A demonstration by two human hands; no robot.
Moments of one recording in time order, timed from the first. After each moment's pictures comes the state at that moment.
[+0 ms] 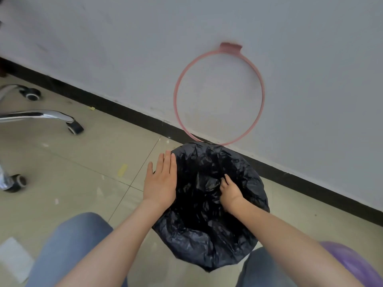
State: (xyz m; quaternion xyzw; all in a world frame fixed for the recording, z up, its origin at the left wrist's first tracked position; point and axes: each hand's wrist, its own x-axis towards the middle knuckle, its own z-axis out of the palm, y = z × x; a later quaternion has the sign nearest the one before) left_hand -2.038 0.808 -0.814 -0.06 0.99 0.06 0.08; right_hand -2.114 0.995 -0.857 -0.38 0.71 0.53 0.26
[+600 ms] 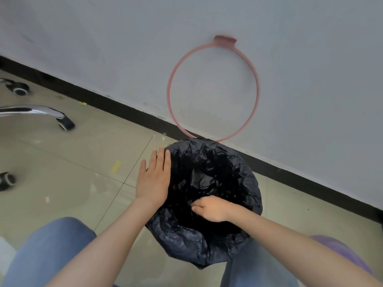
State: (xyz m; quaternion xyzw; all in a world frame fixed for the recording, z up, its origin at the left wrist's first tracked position) left_hand -2.038 0.810 -0.816 -0.05 1.00 0.06 0.06; right_hand -2.072 0.975 -0.807 -0.29 0.84 -0.02 0.45
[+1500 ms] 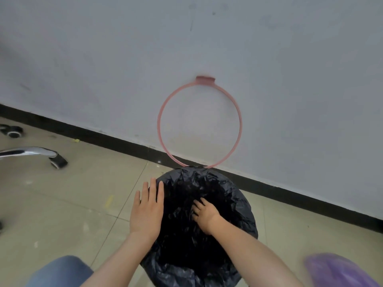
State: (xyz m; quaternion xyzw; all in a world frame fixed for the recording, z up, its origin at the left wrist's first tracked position) left_hand -2.037 0.815 -0.817 -0.05 1.00 -0.01 0.06; right_hand -2.121 0.977 -0.876 -0.41 0.78 0.39 0.26
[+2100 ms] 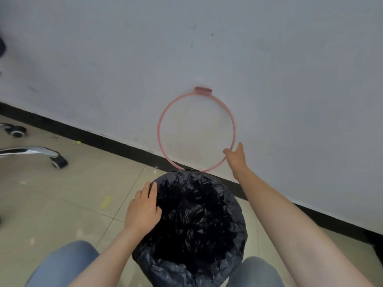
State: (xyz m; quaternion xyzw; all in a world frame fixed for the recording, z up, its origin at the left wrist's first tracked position) left_hand -2.038 0.807 -0.810 -0.08 0.98 0.17 0.04; right_hand -2.202 1.008 -0.725 0.12 0.85 -0.51 0.04
